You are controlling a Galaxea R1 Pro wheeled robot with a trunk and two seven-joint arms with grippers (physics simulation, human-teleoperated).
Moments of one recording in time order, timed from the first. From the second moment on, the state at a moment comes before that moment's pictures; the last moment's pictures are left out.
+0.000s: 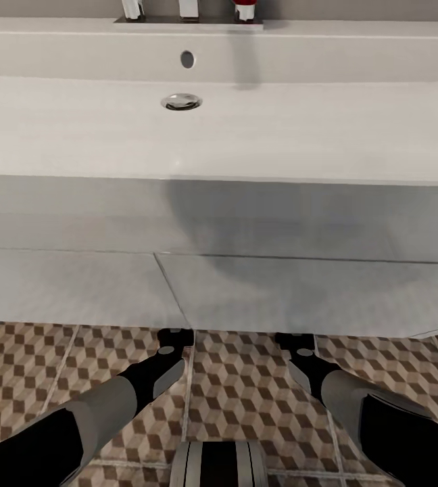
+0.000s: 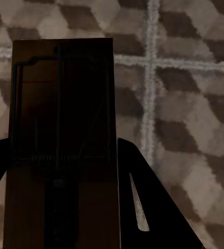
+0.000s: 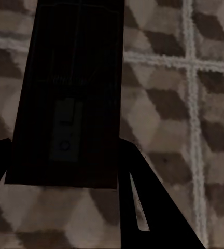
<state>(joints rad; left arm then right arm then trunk) -0.91 -0.08 -1.04 -0.36 0.97 -0.12 0.42 -0.97 0.03 1.28 -0.04 -1.18 -0.20 -0.28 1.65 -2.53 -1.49</state>
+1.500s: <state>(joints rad) -0.97 -0.09 -1.06 -0.36 0.97 -0.13 0.41 -1.02 0.03 1.28 -0.03 -1.18 -0.28 -0.28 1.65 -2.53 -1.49</state>
